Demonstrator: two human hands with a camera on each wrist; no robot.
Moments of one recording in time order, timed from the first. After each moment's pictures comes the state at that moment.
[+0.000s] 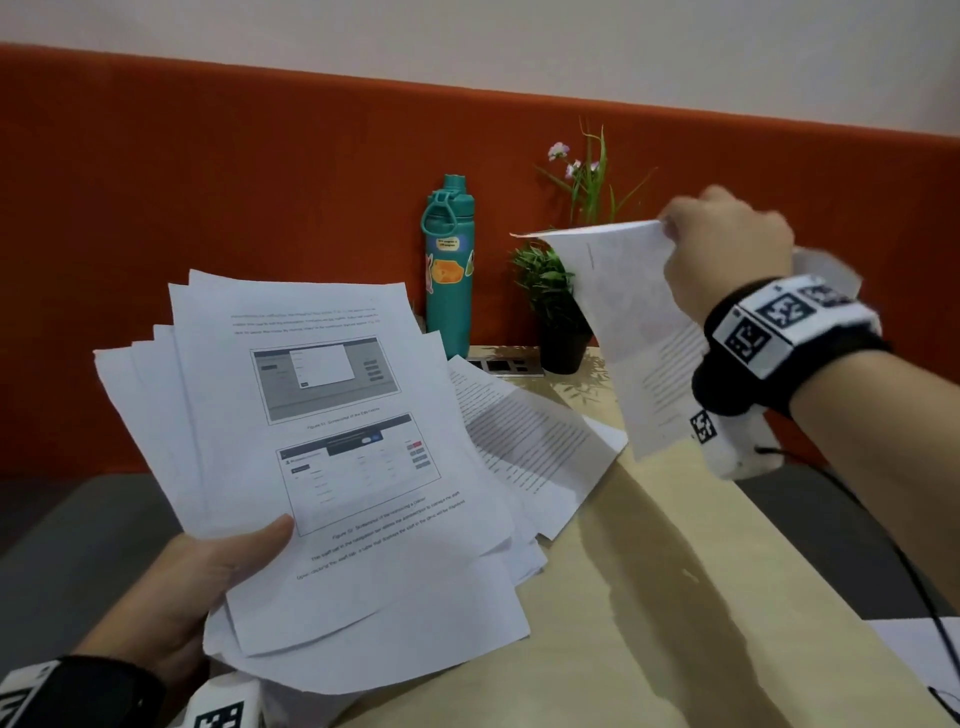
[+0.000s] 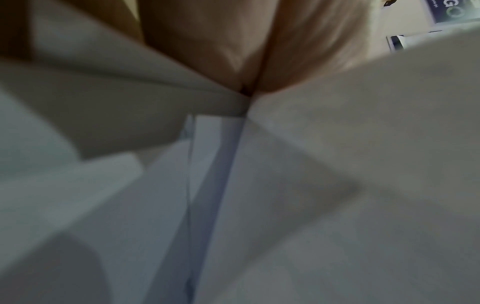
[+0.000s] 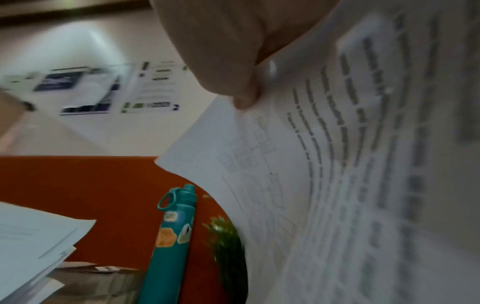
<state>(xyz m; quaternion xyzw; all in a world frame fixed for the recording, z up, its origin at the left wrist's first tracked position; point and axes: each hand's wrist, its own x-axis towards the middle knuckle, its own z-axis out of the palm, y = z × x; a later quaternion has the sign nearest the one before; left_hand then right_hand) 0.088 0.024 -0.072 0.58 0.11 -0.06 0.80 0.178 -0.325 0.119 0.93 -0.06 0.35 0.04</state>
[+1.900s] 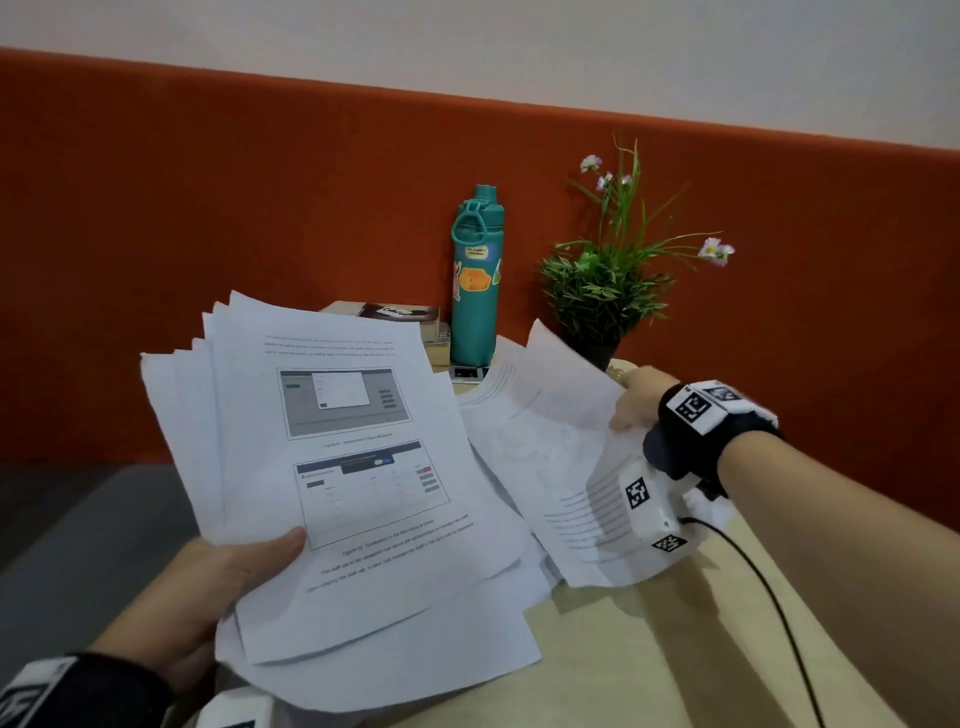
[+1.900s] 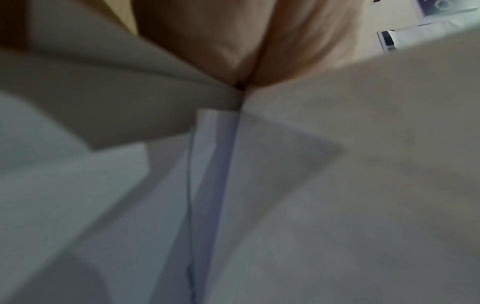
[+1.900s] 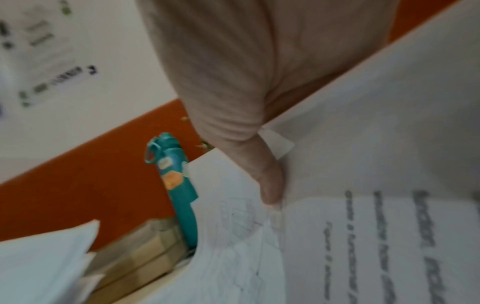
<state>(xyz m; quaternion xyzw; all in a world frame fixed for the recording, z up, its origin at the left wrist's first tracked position) 0.077 0.034 -0.070 0.63 0.14 -0.04 0.77 0.221 -0.305 0.027 0.99 -0.11 -0.07 -0.11</state>
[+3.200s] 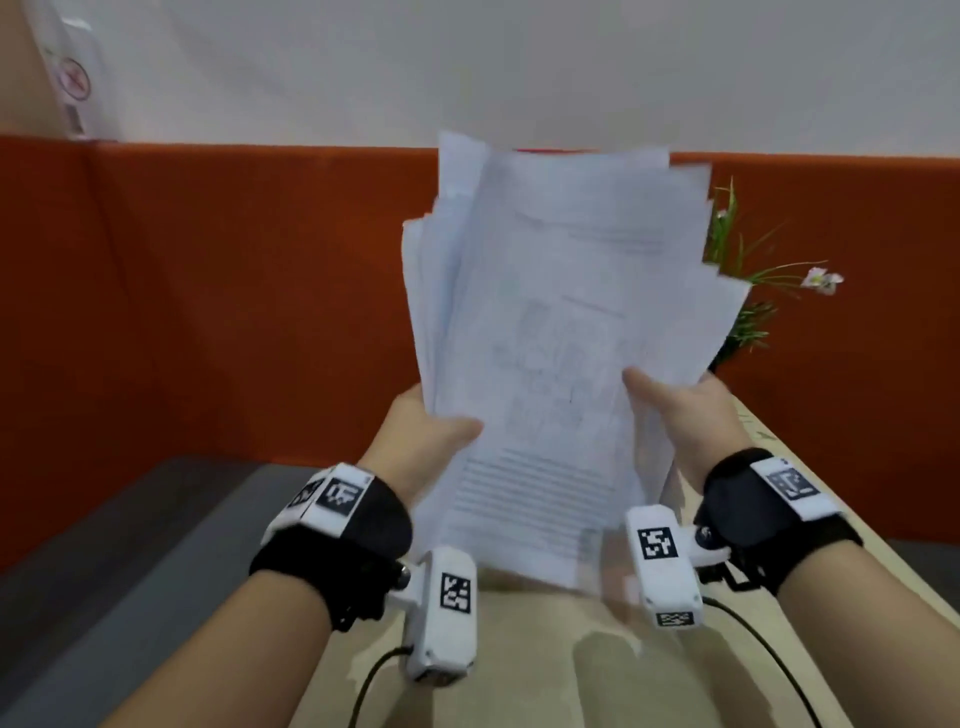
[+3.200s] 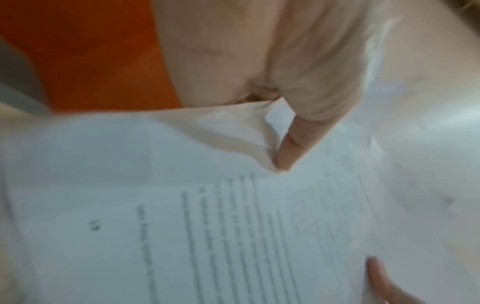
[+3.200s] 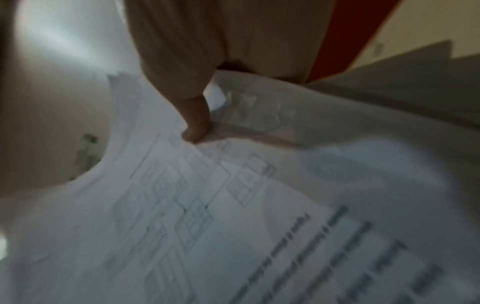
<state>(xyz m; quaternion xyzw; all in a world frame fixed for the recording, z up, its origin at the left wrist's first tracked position) 0.095 0.000 0.015 0.73 0.01 0.10 0.68 0.150 -0.223 0.025 0.65 0.02 0.15 -0.75</state>
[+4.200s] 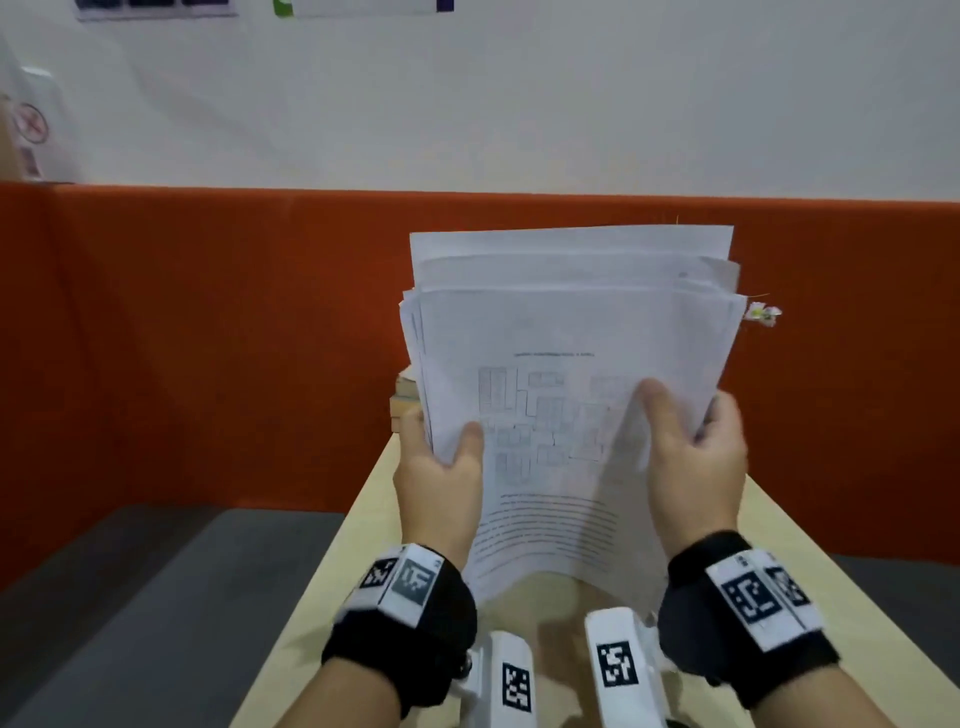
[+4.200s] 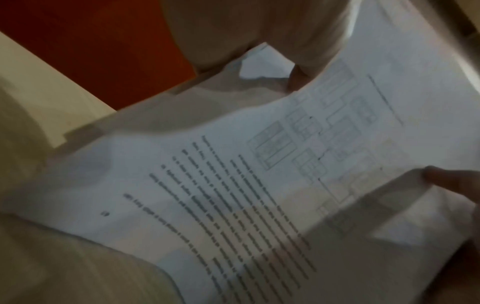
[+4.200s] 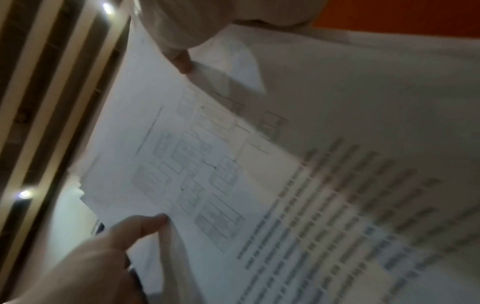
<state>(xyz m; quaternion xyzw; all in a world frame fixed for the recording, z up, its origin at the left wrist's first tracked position) 0.104 -0.067 0.006 0.67 0.03 0.32 0.67 0.112 -0.234 0.032 0.63 0.03 0.39 -0.67</state>
